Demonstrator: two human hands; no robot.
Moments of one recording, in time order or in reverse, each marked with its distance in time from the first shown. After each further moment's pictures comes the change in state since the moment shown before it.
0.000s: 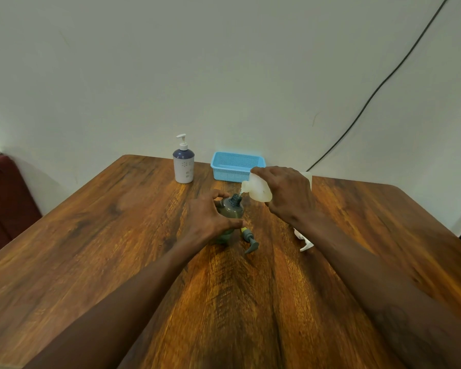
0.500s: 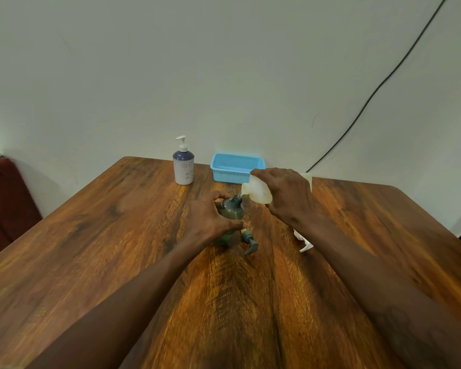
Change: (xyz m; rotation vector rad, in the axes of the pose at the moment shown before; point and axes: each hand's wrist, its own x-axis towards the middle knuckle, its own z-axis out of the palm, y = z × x) left_hand -0.004 0.008 -0.001 -0.001 0.008 -0.002; right_hand -0.001 0.001 0.000 -0.005 -0.013 0.001
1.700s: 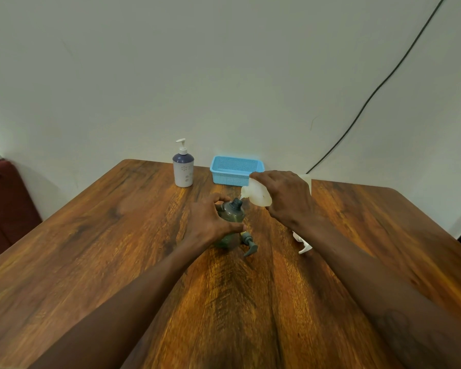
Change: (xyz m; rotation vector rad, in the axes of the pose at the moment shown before) left_hand -0.003 0.005 -0.002 0.027 -0.009 0.001; right_hand -0.003 -0.002 -0.007 0.000 -0.017 -0.001
